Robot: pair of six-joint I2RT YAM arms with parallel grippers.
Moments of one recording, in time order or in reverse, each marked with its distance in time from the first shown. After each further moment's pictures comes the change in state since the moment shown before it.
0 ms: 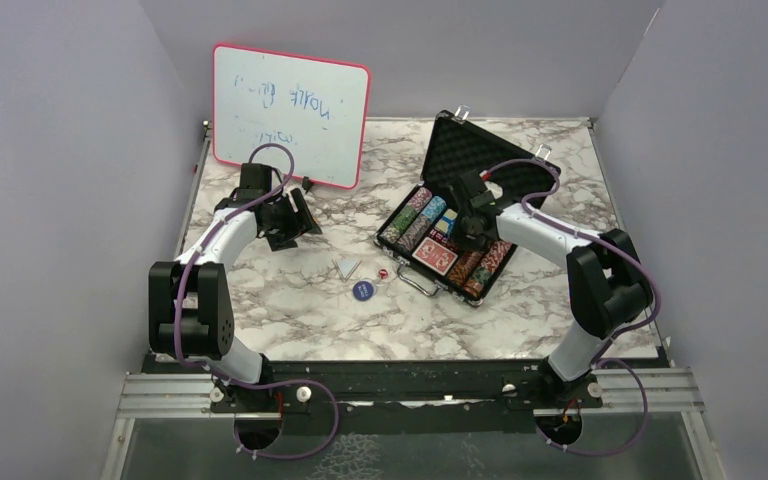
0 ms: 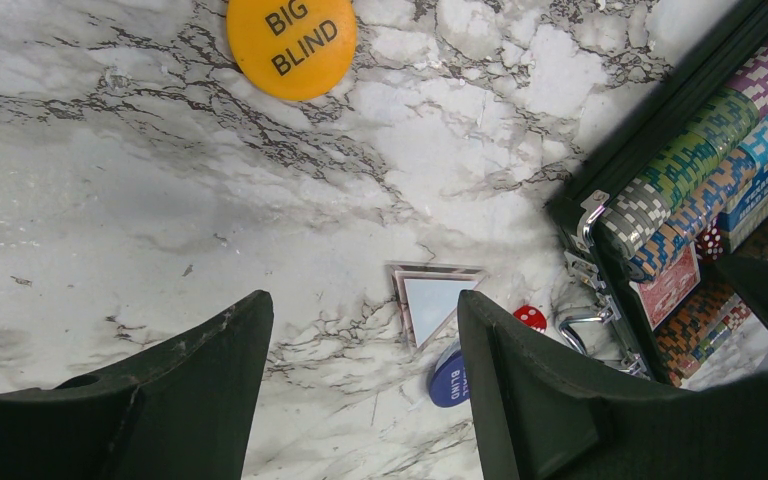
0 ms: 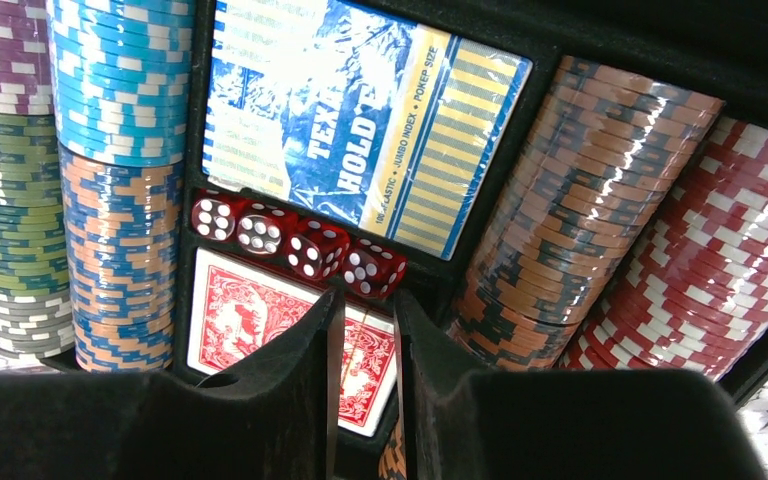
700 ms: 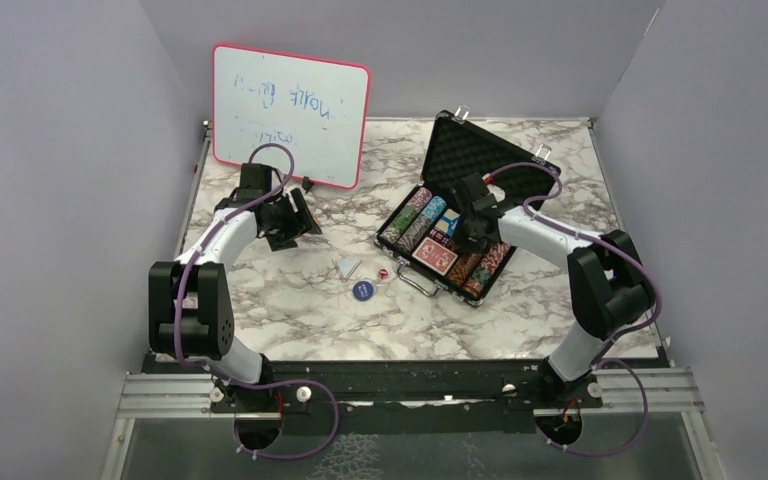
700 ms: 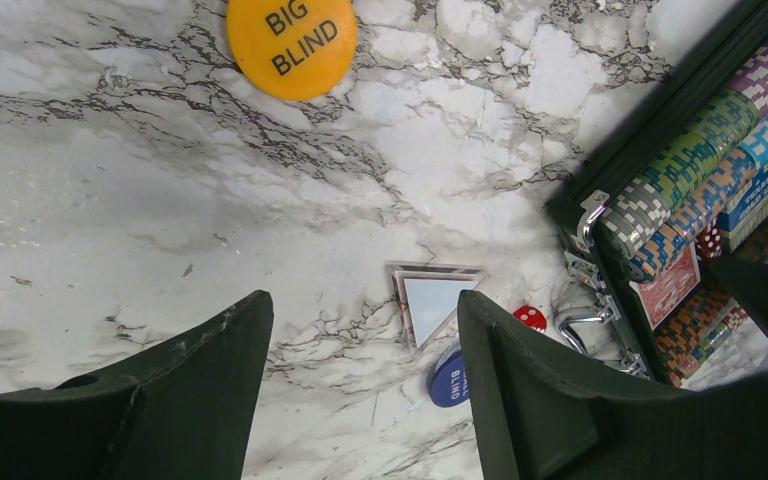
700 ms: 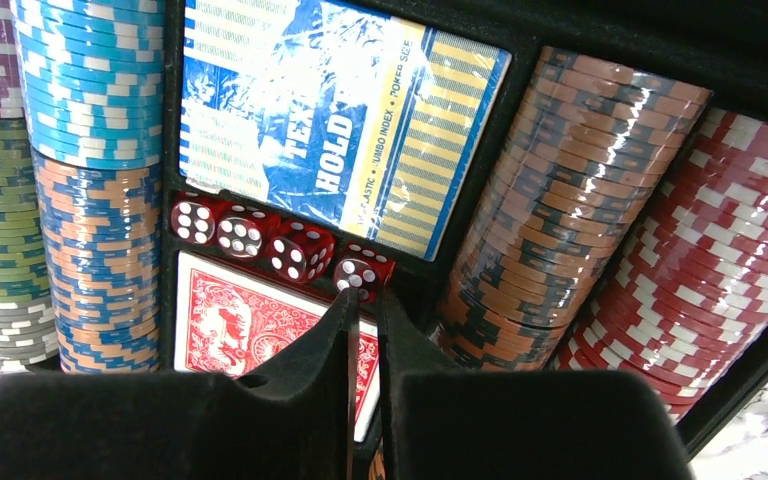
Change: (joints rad) left arm 0.000 0.000 0.000 0.000 0.000 0.000; right arm -0.011 -0.006 -0.037 0.028 -0.005 0.003
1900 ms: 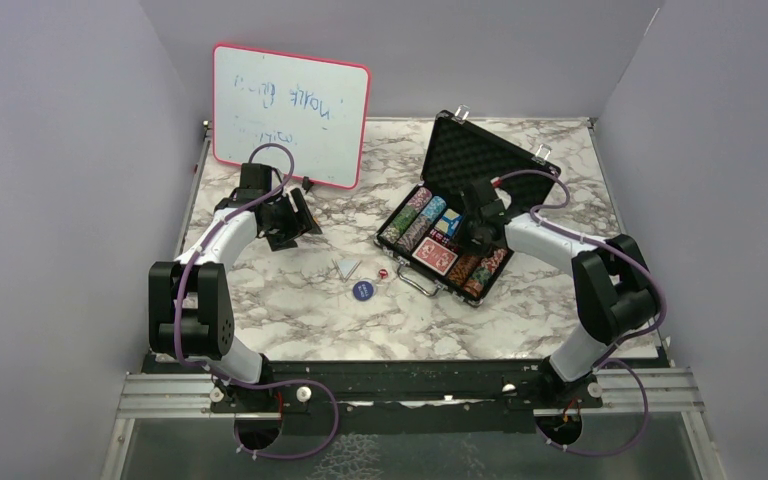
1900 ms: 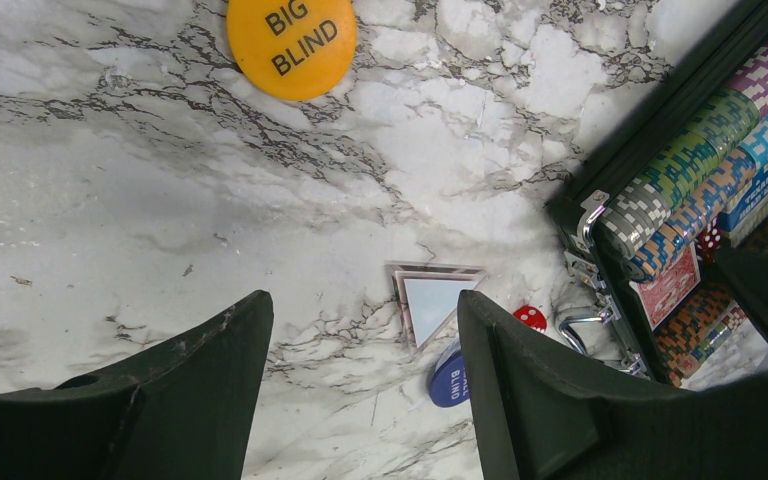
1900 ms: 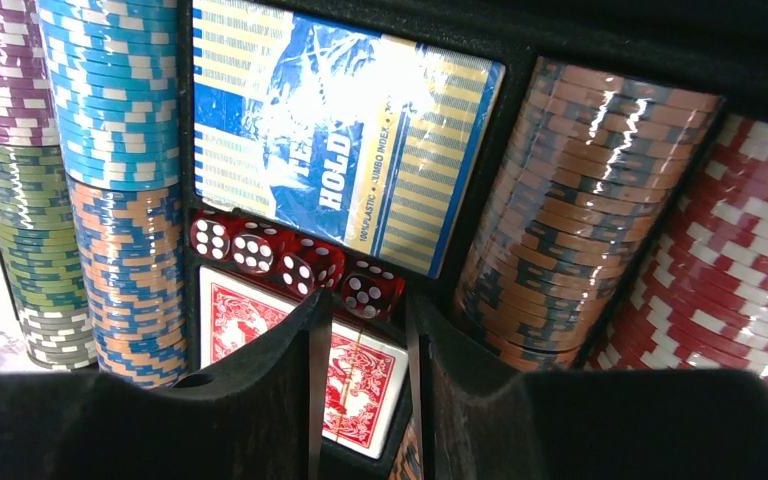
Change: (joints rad) left arm 0.000 0.000 0.000 0.000 0.000 0.000; right arm -0.030 -0.041 -0.082 0.115 -0.036 0.048
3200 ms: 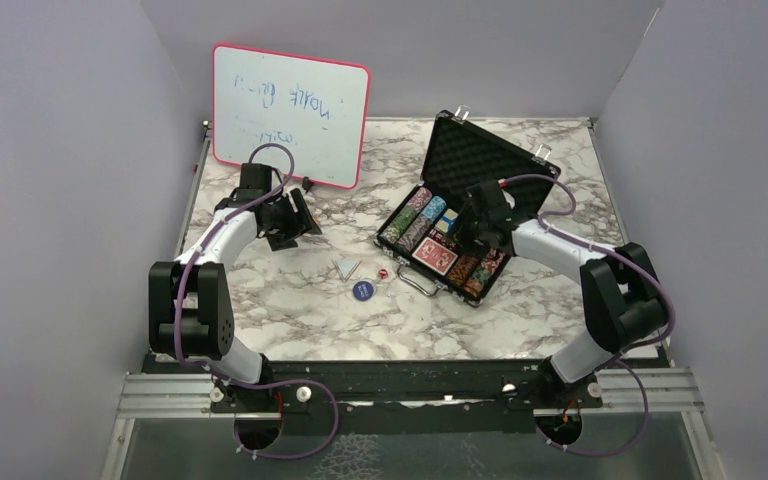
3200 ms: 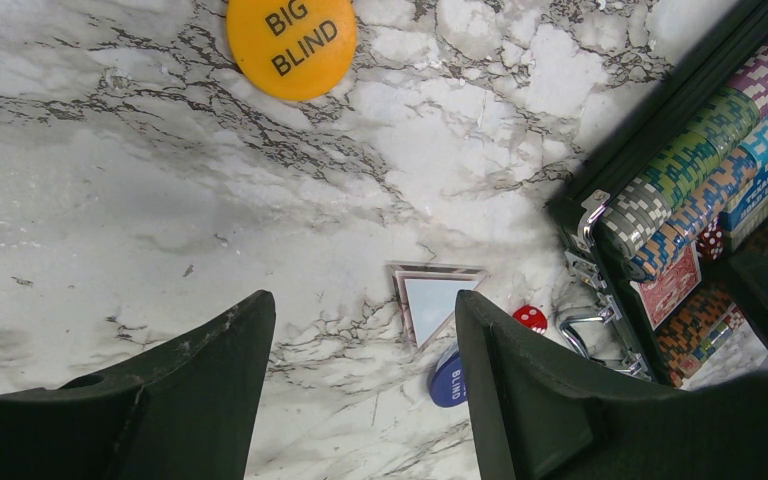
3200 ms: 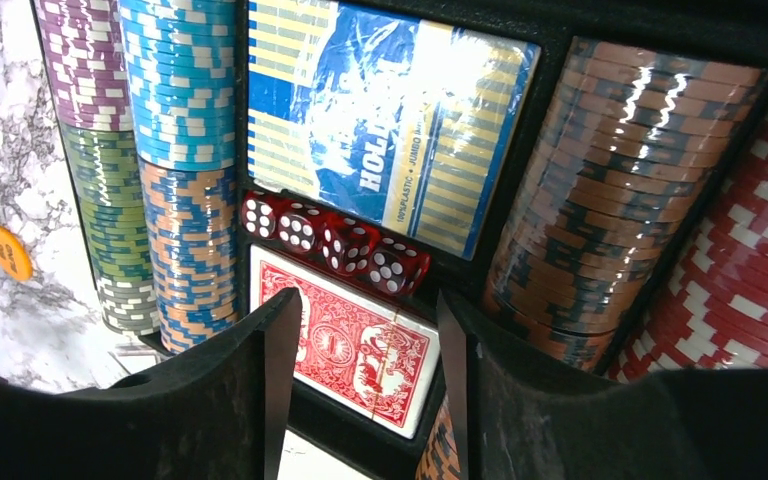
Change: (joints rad) left arm 0.000 0.000 0.000 0.000 0.000 0.002; right arm -0.021 -0.061 -0.071 0.096 -0.086 0.052
